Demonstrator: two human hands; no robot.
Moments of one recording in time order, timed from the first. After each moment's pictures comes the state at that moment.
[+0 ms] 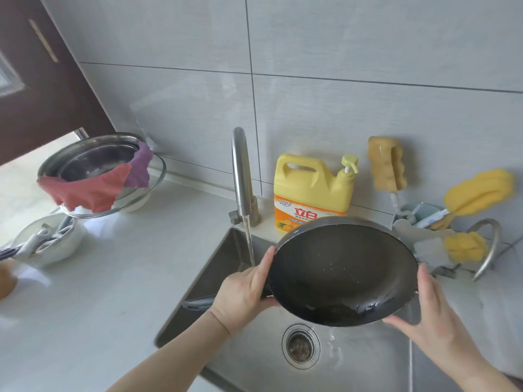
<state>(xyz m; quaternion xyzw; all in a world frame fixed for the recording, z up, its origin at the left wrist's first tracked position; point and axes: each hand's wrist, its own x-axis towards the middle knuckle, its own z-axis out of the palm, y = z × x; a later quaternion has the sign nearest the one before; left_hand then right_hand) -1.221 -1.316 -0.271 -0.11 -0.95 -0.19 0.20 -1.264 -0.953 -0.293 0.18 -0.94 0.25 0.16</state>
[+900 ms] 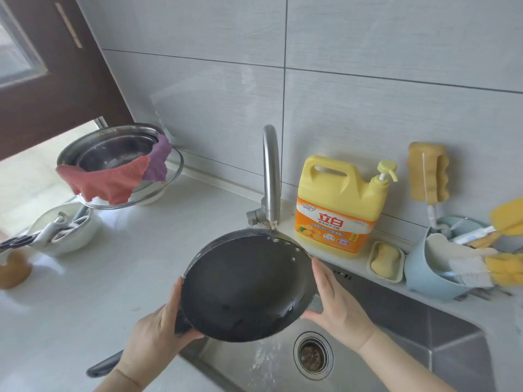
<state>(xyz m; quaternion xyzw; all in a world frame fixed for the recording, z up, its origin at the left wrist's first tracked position) -1.123 -1.444 -0.278 0.08 -0.96 -0.22 0.15 -1.288 -1.121 -0.323 0.41 -0.88 0.22 0.05</state>
